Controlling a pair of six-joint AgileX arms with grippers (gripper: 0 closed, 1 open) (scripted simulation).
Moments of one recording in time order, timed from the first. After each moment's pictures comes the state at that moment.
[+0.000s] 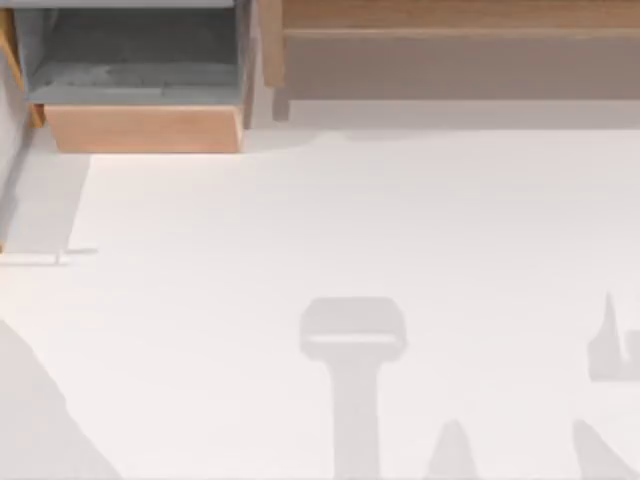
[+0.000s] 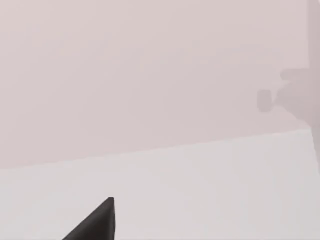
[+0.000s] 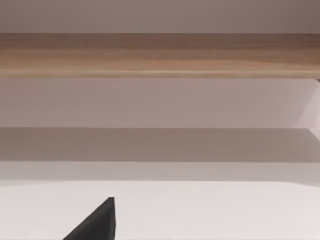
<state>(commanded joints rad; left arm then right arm) 0.67 2.18 1.91 -0.50 0.26 0.77 0.00 0.00 0.00 0.00 0.00 0.00</state>
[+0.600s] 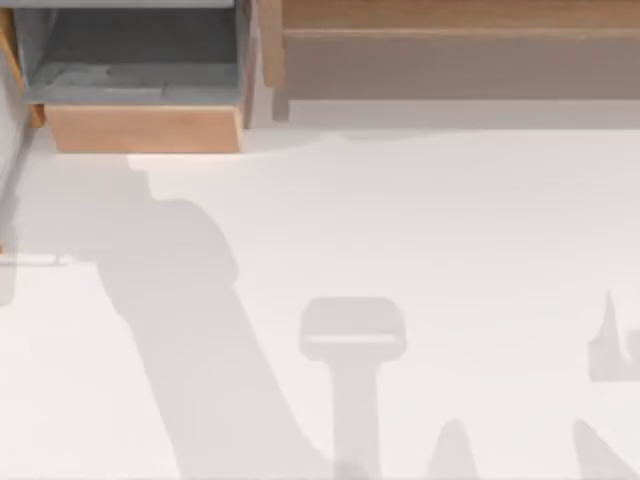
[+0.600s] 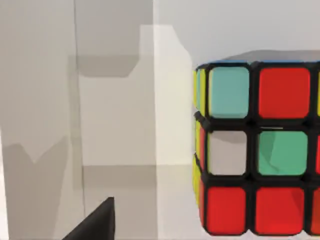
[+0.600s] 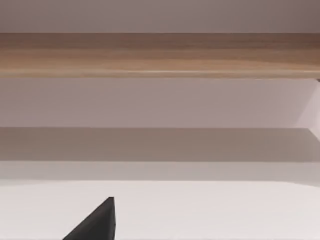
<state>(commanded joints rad) 0.38 2.41 2.39 -1.29 0.10 0.43 0.00 0.00 0.00 0.00 0.00 0.00</state>
